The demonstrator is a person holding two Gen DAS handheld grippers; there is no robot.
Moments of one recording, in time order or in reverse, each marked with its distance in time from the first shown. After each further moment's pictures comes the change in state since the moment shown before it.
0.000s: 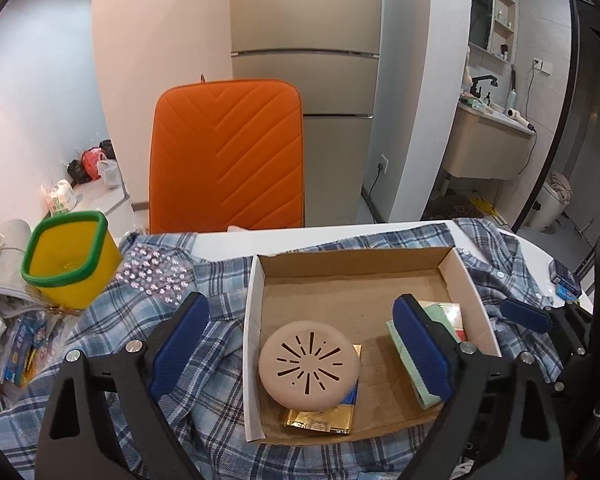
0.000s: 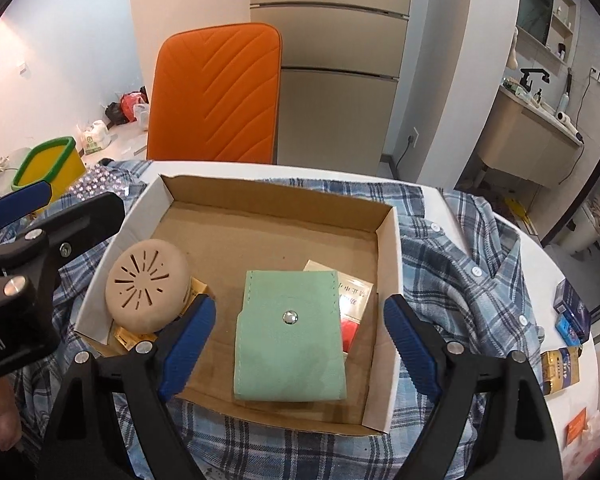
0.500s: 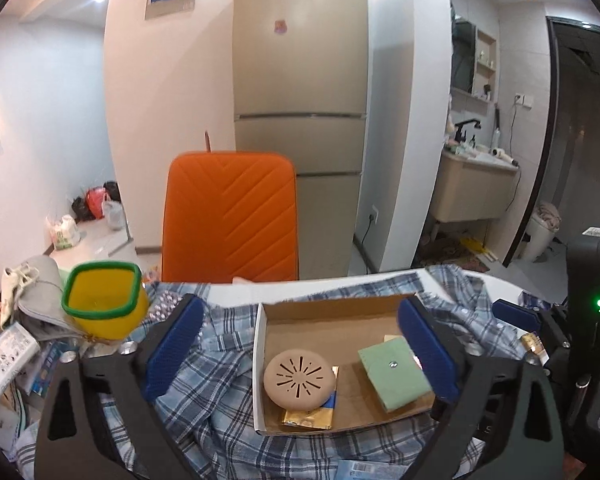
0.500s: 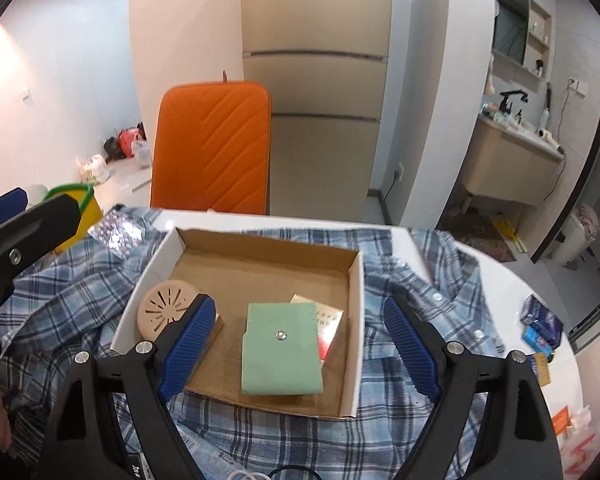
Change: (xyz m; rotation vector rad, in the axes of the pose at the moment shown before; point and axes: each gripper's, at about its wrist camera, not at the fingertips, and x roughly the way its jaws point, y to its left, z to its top) left arm -0.090 -0.003 0.011 0.007 -0.201 -0.010; right arm -0.081 -0.007 0.008 0.029 -0.164 -0.029
